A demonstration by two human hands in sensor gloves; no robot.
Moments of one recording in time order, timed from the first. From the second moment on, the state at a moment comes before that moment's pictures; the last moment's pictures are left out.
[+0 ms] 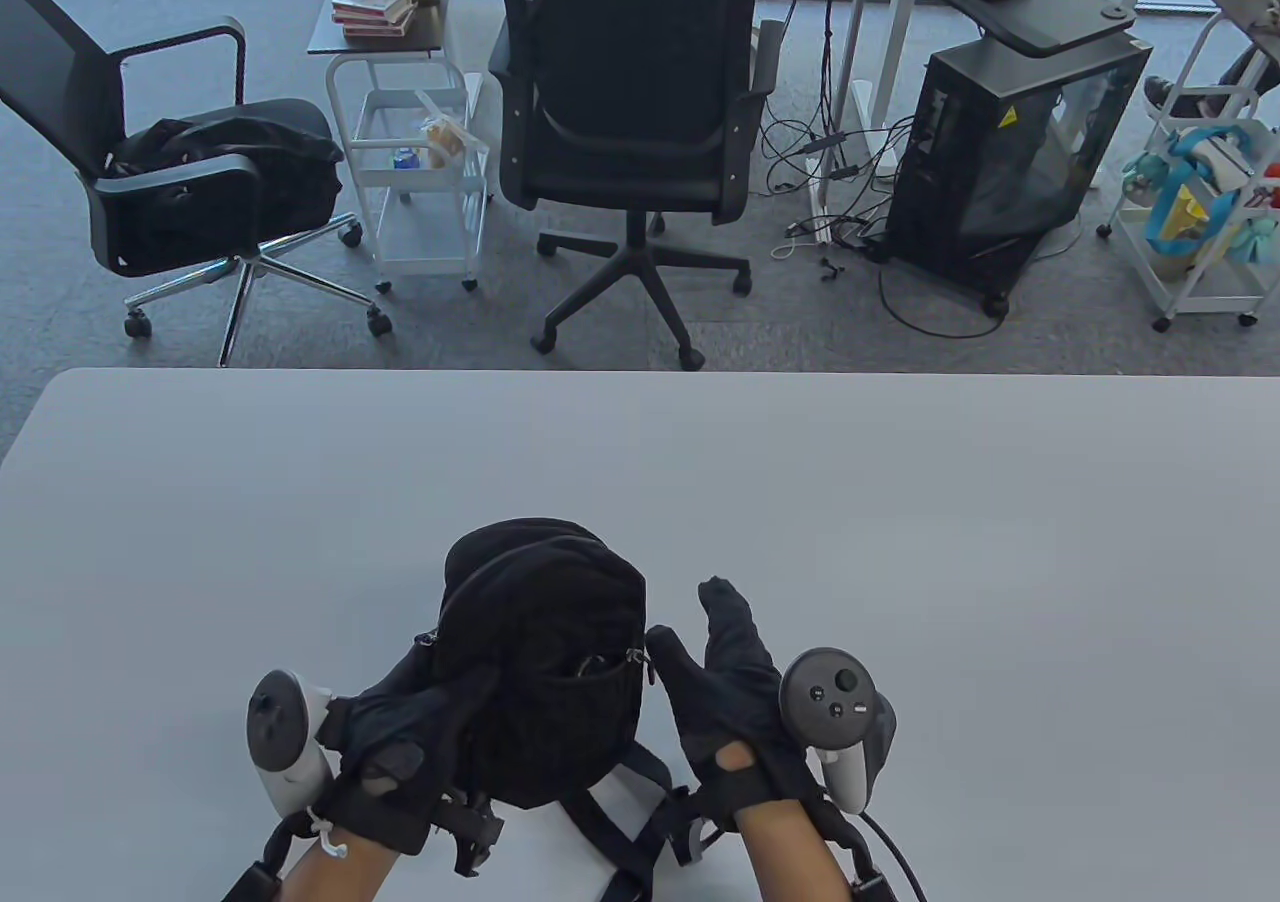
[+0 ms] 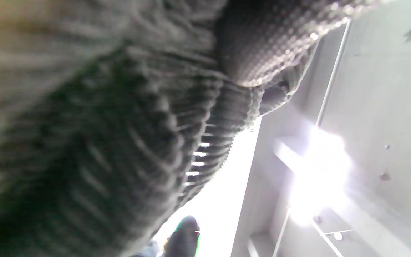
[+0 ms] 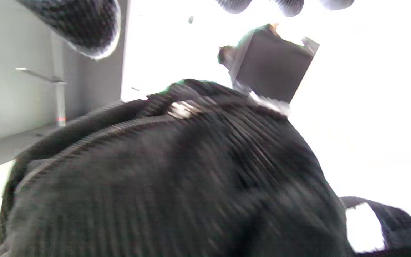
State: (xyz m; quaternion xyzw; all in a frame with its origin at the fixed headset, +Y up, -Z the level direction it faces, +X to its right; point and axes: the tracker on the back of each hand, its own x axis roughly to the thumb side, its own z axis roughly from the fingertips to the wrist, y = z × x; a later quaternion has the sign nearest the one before) left_hand -0.237 -0.698 -0.286 0.03 -0.15 0.76 0.63; right_hand 0.087 -0.712 -0.298 0.06 0.04 0.79 0.61
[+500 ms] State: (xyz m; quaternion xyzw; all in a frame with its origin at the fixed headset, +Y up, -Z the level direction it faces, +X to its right) left_hand -0.260 -0.707 -0.305 -0.01 -0.15 0.83 0.54; right_hand 0.040 -0.748 -0.301 0.20 0.29 0.42 0.84
